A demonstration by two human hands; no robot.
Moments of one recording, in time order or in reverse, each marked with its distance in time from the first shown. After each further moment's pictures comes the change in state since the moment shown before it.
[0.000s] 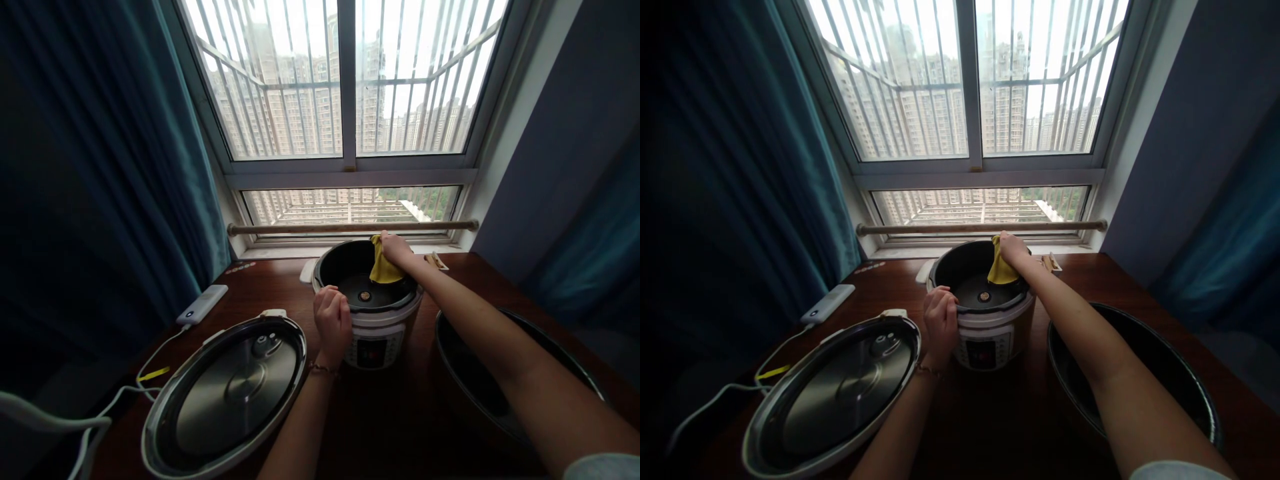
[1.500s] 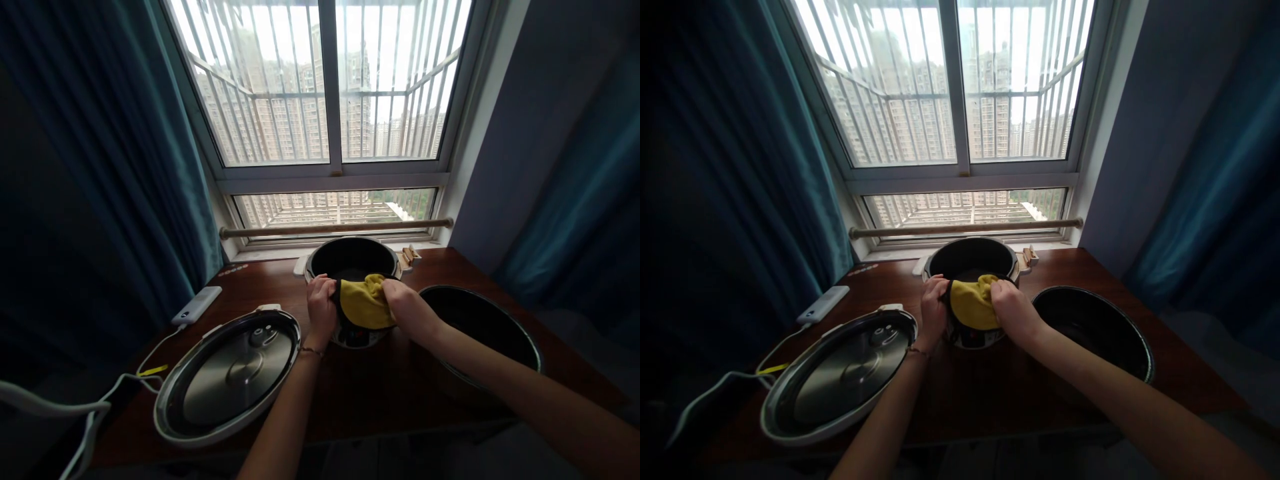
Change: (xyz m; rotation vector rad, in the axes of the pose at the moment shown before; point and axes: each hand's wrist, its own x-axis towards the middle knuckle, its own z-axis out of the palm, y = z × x) left_hand 0.001 0.004 -0.007 -0.107 -0.082 -0.033; right_hand -0.218 -0.026 -0.044 0.186 0.144 -0.261
